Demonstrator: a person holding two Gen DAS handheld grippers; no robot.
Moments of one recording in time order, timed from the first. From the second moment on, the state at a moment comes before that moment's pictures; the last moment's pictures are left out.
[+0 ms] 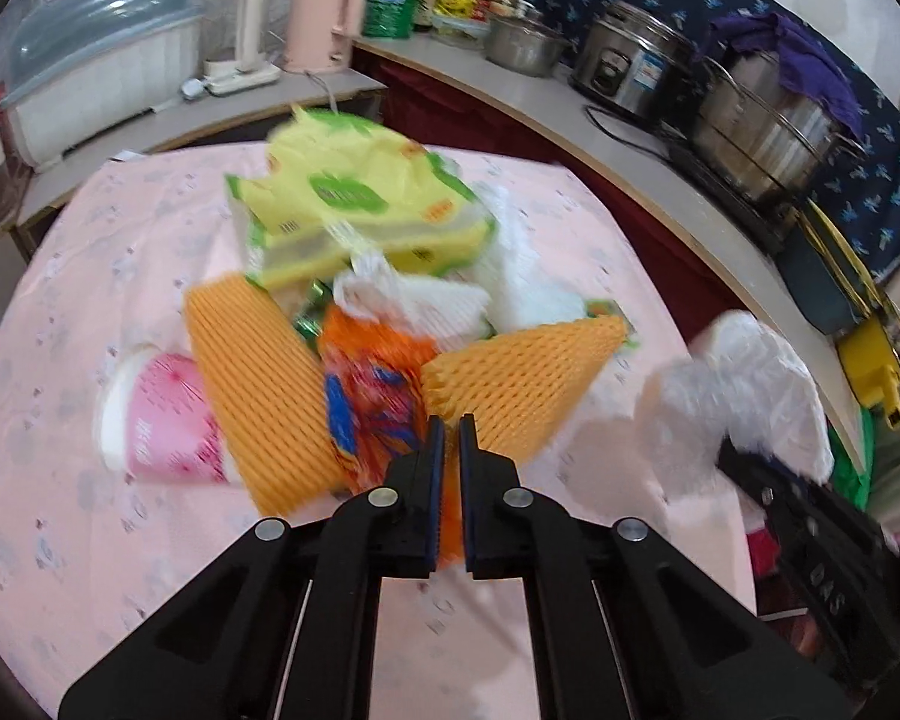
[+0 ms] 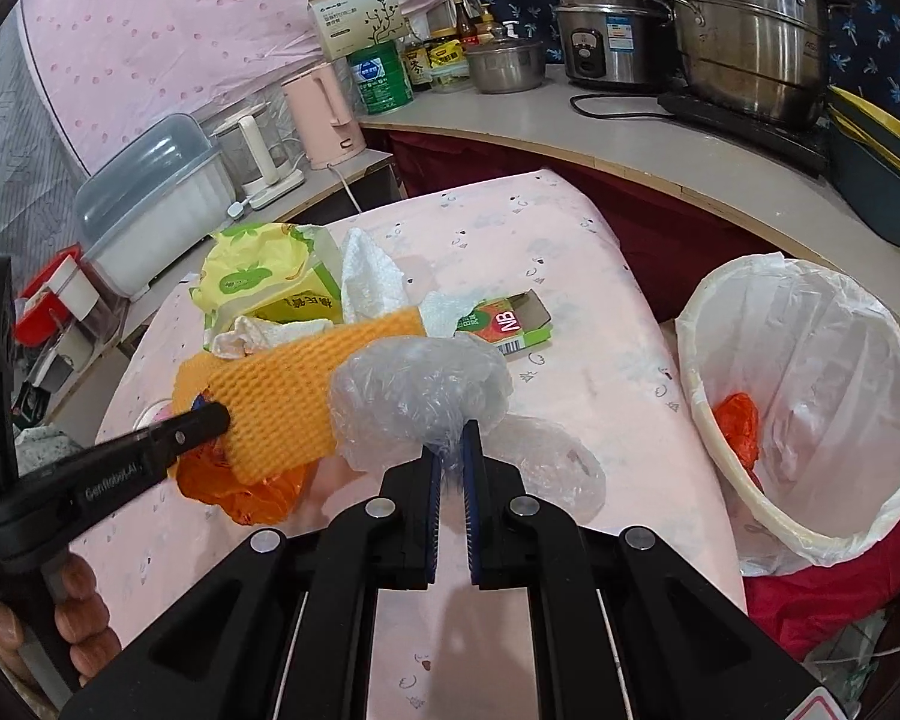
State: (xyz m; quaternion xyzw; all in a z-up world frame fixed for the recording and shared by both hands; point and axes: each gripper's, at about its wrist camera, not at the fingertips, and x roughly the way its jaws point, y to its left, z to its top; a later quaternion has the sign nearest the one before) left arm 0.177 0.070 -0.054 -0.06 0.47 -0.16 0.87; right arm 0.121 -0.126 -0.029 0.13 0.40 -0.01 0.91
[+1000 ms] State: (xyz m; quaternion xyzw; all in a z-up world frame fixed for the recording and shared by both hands) left arm 0.141 -0.010 -0.067 0.03 0.45 -0.23 0.86; right arm 0.089 -0.198 -0.025 0.17 0.38 -0.07 0.91
